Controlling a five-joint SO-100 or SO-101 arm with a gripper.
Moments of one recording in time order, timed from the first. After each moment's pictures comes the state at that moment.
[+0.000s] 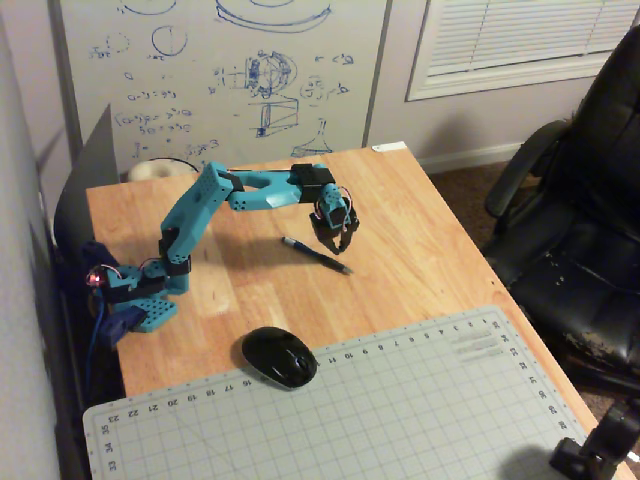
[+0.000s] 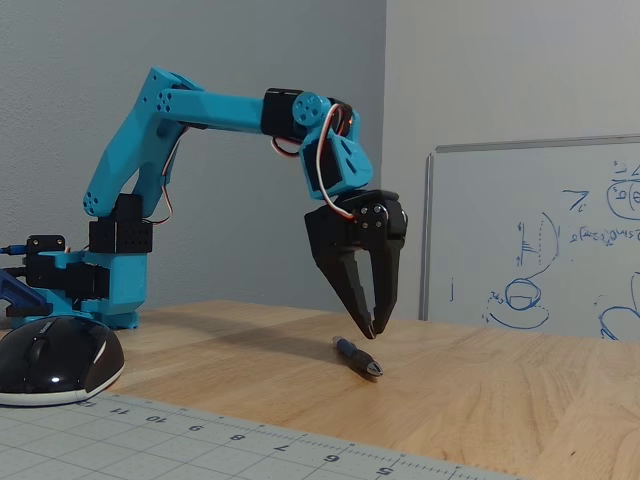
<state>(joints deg) 4.7 59.1 68.2 60.2 -6.9</state>
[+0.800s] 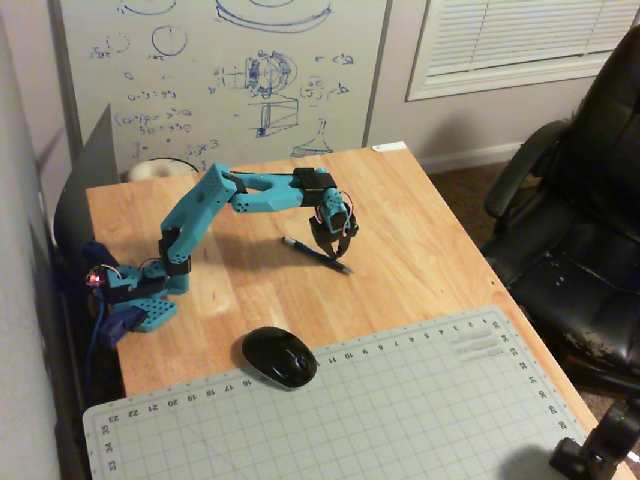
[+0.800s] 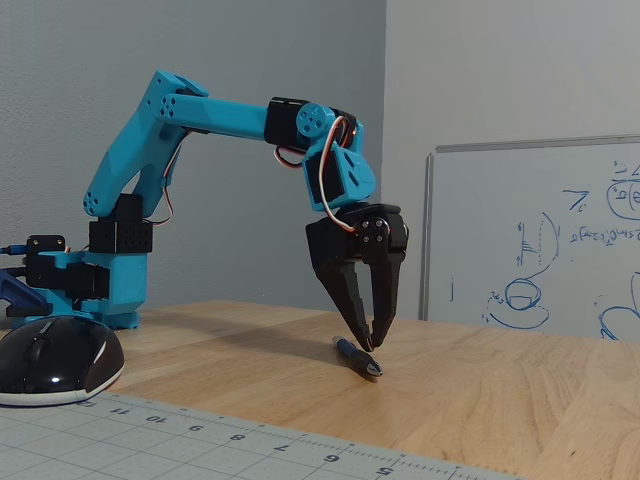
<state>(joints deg) 4.6 56.3 67.8 60.2 -6.9</state>
